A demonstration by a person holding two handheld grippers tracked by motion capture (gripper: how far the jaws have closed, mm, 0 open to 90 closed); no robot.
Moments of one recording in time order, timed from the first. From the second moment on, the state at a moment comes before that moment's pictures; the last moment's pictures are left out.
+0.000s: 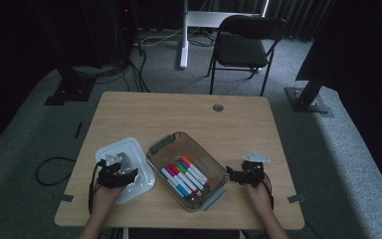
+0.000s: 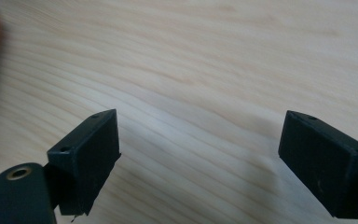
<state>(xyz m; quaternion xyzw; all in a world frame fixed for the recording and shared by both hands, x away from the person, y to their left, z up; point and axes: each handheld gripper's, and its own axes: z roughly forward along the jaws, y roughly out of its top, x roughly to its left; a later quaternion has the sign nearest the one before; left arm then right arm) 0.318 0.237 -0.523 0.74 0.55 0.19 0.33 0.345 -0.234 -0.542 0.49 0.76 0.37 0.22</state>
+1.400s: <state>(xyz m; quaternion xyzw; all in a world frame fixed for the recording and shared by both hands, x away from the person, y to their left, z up) 0.340 0.249 -0.523 0.73 0.55 0.22 0.35 0.330 -0.207 -0.541 0.42 0.79 0.43 0.14</state>
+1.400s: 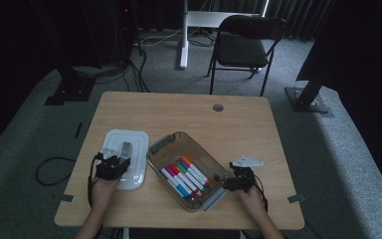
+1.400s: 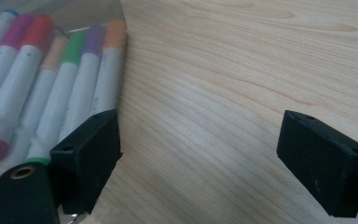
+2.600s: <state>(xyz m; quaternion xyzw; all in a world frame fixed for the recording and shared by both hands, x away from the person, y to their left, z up) 0.253 0.302 -0.413 0.73 0.49 0.15 0.45 0.306 -0.141 -0.544 0.29 0.84 0.44 0.08</state>
